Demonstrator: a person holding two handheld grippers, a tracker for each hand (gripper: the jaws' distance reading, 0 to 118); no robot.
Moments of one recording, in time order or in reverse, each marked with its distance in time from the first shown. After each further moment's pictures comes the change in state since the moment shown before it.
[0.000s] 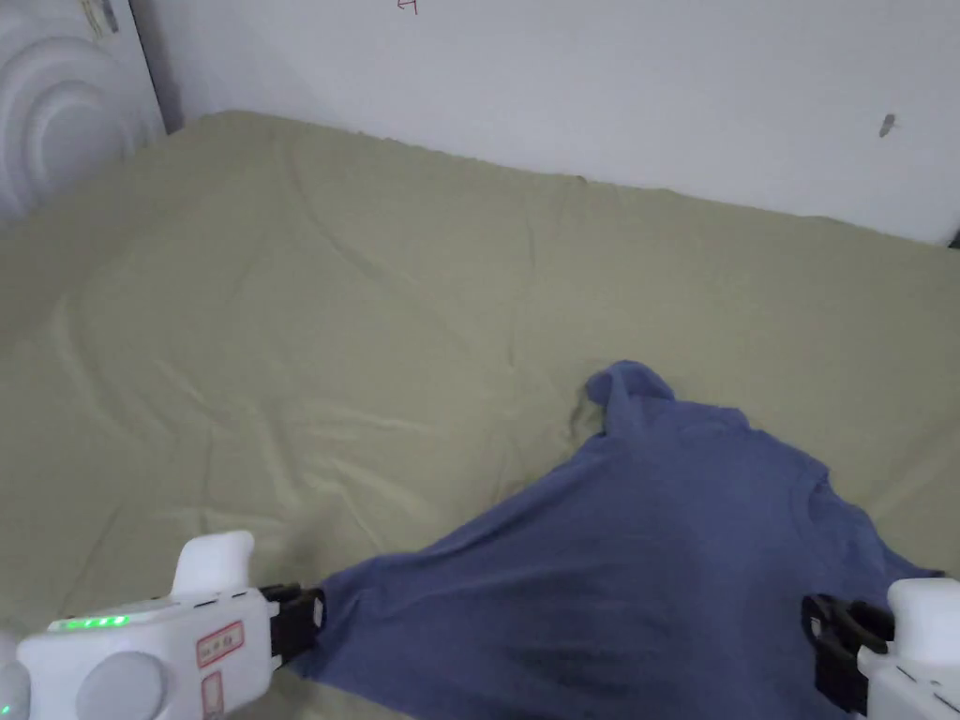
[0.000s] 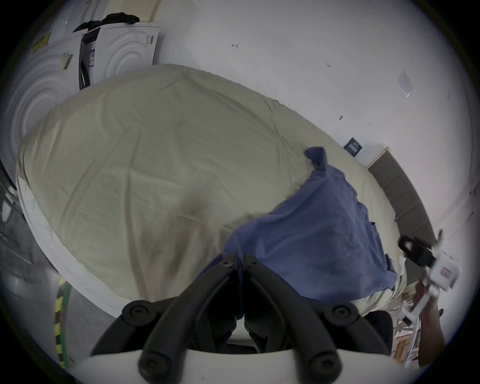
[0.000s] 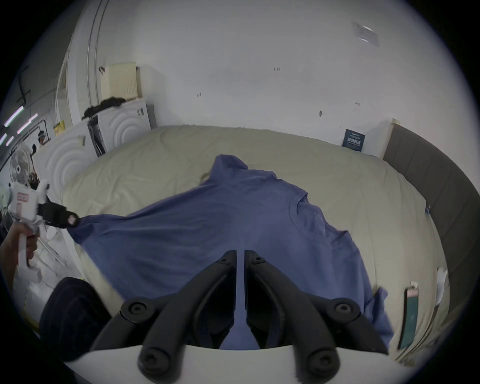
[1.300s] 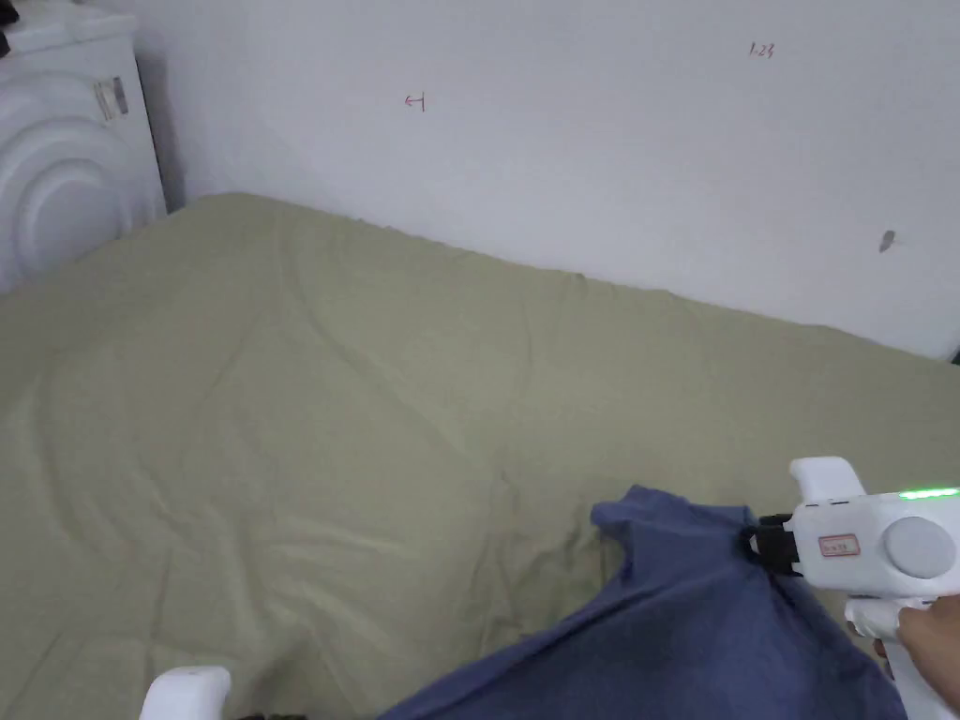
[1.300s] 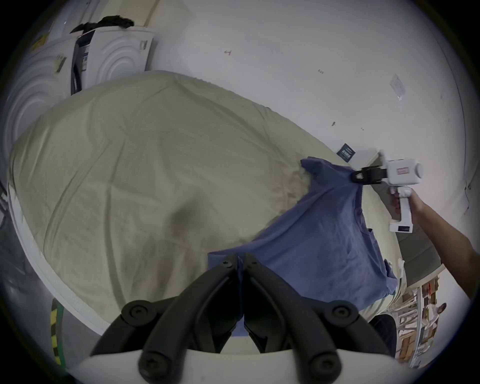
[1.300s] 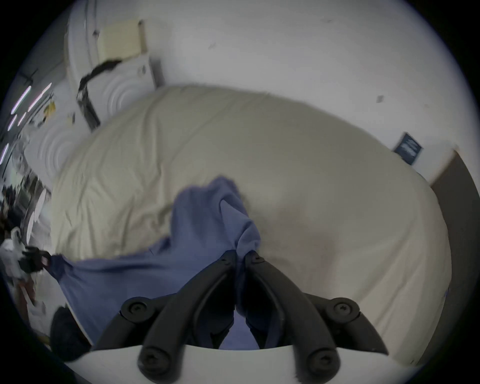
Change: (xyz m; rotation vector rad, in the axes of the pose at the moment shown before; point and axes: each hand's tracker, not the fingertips) left arm -0.001 0.032 -0.024 0.049 -0.017 -0.065; right arm 0.054 0.183 -0.165 -0.172 0.106 0.028
